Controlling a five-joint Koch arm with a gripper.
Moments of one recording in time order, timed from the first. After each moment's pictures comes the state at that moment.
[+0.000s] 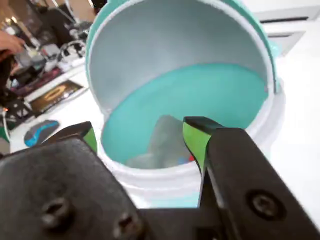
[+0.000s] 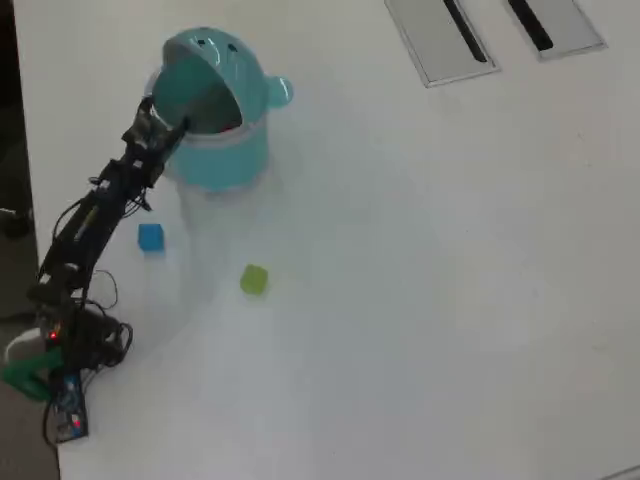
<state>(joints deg) -49.9 98.7 94.3 12.0 -69.7</state>
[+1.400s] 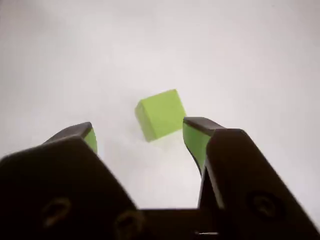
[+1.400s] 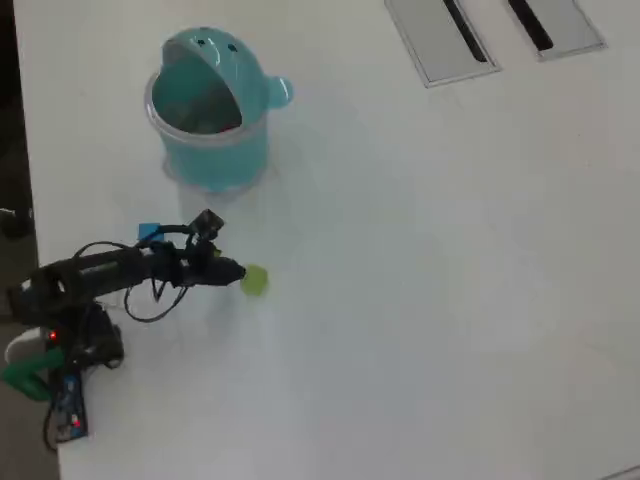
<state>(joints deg) -8.2 105.7 123.9 30.2 -116.1</state>
